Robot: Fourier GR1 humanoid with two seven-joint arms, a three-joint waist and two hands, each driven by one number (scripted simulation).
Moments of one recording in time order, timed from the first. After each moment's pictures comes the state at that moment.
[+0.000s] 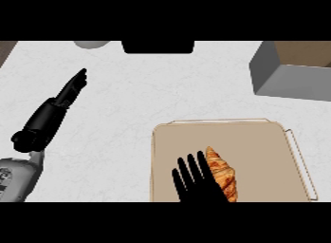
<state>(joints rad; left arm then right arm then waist) -0.25 0.43 -0.17 -1.49 0.05 -0.04 -0.10 -0.37 -0.34 1.03 -2.00 1.01 0.89 0.80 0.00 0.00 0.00</state>
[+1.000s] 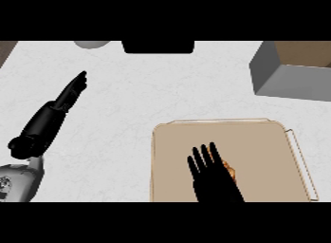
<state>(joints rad) -0.20 0.35 -0.09 -1.58 -0.03 -0.12 -0.04 -0.27 -0.38 0.95 -1.79 1.23 0.71 0.59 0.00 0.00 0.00</state>
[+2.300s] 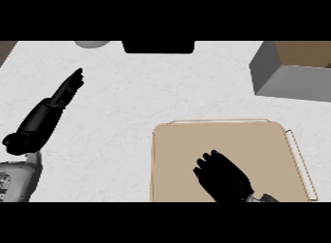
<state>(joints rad) -0.22 0.30 -0.01 -1.53 -0.08 -0.20 -0.08 -0.27 -0.46 0.86 -1.66 1.31 0.34 0.07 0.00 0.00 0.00</state>
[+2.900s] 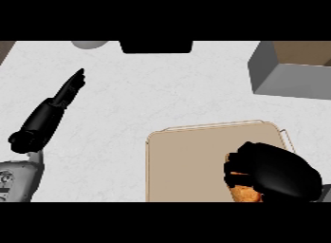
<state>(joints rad) -0.23 0.29 -0.01 -1.52 -0.10 -0.19 -0.07 -0.20 -0.69 0.54 -1.81 0.81 0.09 -0.58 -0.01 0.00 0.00</state>
